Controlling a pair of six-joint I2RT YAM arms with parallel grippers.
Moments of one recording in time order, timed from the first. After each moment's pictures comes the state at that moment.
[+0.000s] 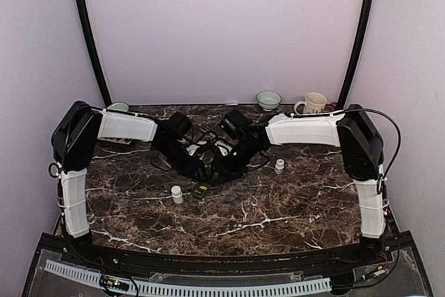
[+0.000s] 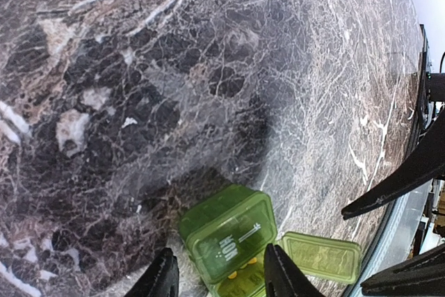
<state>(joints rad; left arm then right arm) -0.59 2.04 1.37 -0.61 0.59 -0.01 0.88 2.12 1.63 -0.64 -0.51 0.42</state>
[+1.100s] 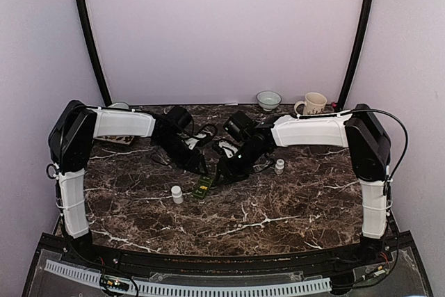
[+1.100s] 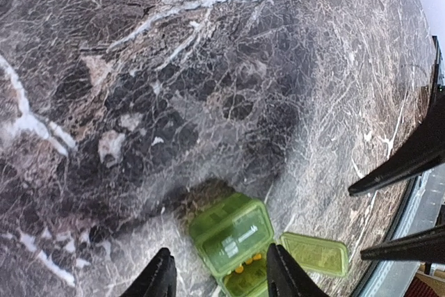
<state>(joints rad) -0.59 2.02 1.42 -0.64 0.52 -0.02 0.88 2.06 1.55 -0.64 -0.43 0.41</state>
